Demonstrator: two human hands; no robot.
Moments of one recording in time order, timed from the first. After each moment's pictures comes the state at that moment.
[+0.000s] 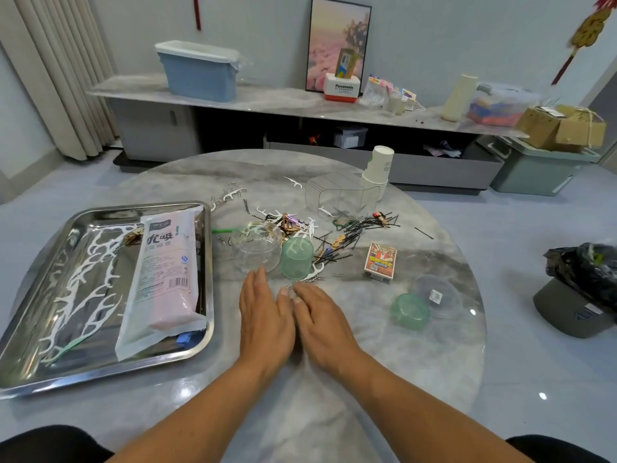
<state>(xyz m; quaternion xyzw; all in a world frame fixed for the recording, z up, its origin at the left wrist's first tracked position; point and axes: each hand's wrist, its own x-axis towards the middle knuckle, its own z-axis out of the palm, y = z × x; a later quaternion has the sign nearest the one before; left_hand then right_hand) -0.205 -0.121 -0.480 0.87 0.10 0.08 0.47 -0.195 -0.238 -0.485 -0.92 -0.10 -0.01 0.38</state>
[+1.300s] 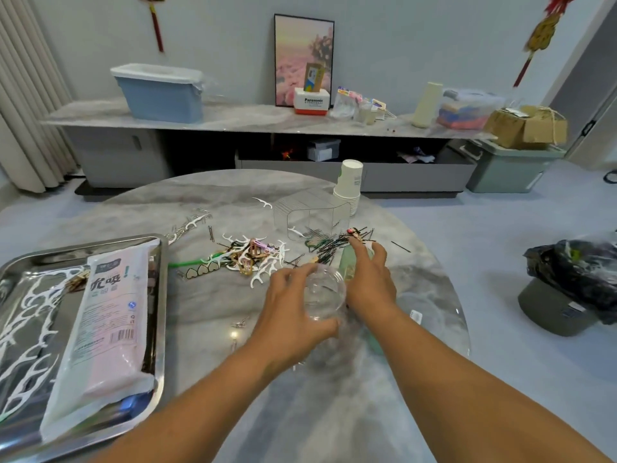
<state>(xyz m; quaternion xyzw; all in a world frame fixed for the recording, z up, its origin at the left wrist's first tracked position) -0.142 -0.176 -0.451 0.87 -0.12 0.03 0.47 -0.089 -0.346 -0.440 -0.96 0.13 -0.04 0.26</state>
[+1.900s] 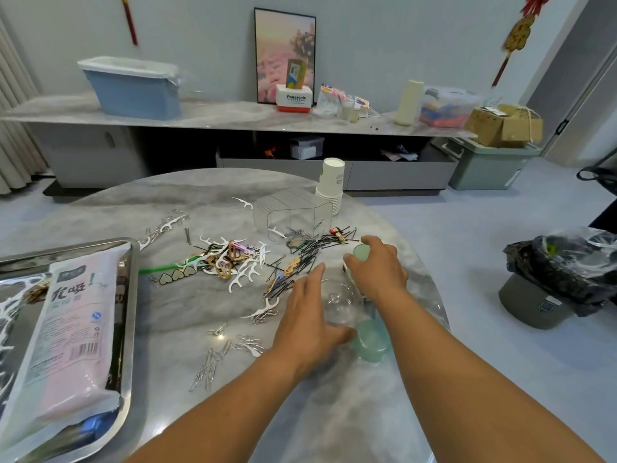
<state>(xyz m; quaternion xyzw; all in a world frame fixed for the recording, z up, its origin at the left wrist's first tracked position) -0.131 -0.236 -0.471 0.87 -0.14 0.00 0.46 -0.073 -0.388 -0.420 -0.93 0.21 -0.07 0.28</state>
